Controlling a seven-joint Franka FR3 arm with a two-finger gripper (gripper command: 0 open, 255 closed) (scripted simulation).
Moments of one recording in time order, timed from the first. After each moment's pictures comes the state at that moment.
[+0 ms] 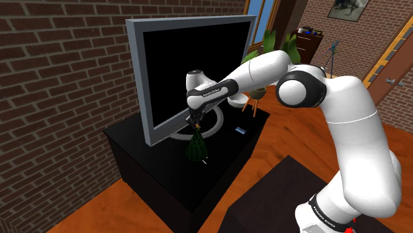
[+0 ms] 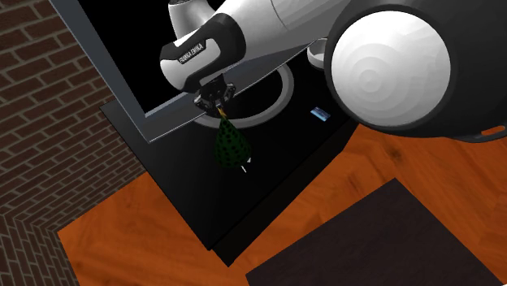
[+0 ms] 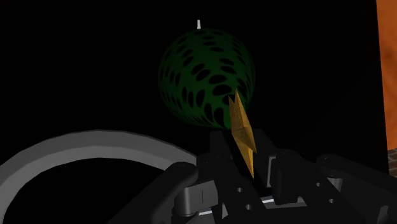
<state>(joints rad) 0.10 0.77 0.08 -1.49 -0.16 2.20 0.27</state>
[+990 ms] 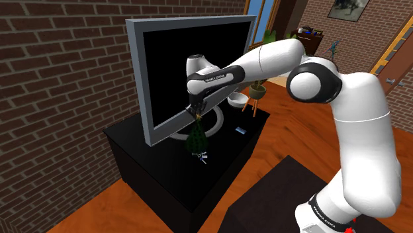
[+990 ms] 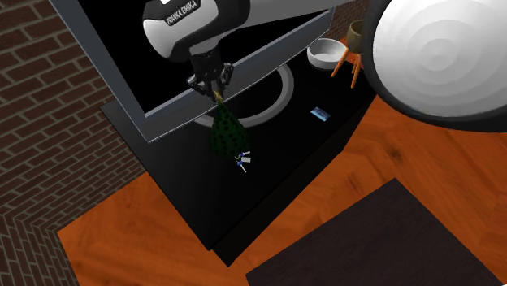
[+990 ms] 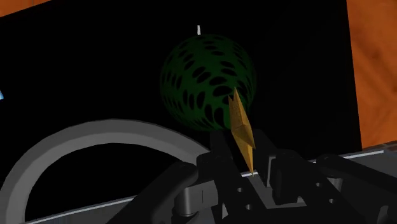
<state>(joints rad) 0.10 0.66 0.09 -1.47 -0.14 2.07 0.25</state>
